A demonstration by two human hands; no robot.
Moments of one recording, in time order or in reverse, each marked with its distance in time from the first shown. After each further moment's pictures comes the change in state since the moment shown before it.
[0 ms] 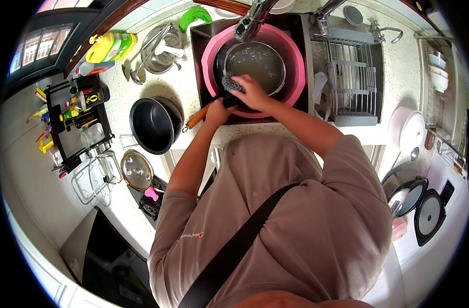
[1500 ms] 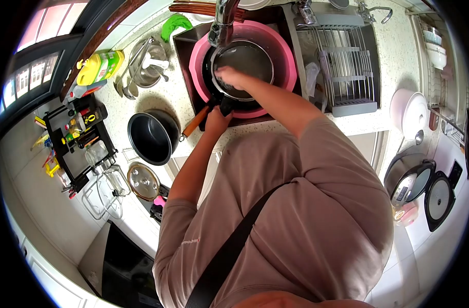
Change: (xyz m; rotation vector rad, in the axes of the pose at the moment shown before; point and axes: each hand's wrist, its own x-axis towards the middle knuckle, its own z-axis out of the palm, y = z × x) left_hand -0.014 0.018 0.012 0.039 0.015 -0.055; right_hand 0.074 0.058 0.043 0.534 -0.161 0.820
